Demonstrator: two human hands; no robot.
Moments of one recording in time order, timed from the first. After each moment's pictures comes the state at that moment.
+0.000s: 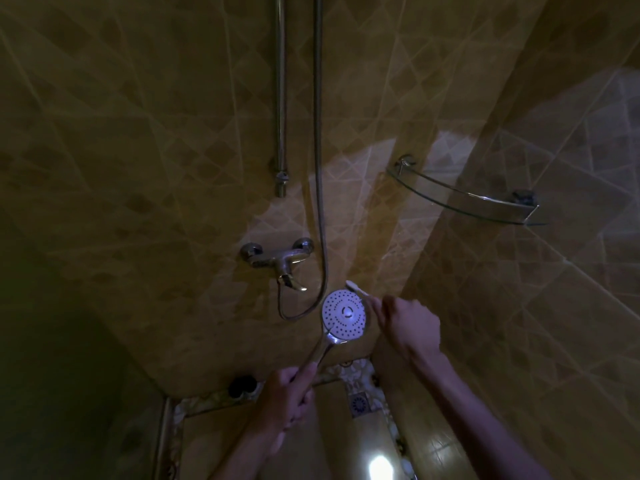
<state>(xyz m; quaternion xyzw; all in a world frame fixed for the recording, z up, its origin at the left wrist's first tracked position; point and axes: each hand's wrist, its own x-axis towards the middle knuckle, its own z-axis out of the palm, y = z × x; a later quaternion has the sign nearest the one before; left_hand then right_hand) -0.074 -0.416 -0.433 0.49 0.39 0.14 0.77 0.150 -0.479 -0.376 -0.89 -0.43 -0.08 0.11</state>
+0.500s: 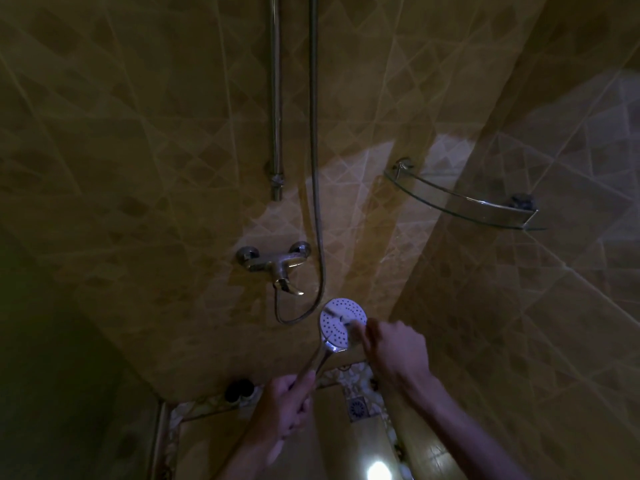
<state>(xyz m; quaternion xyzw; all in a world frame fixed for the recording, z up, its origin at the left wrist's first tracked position) -0.067 -0.417 -0.437 0.47 0.39 0.15 0.77 0.138 -0.484 -0.401 -0.87 -0.48 -0.06 0.09</state>
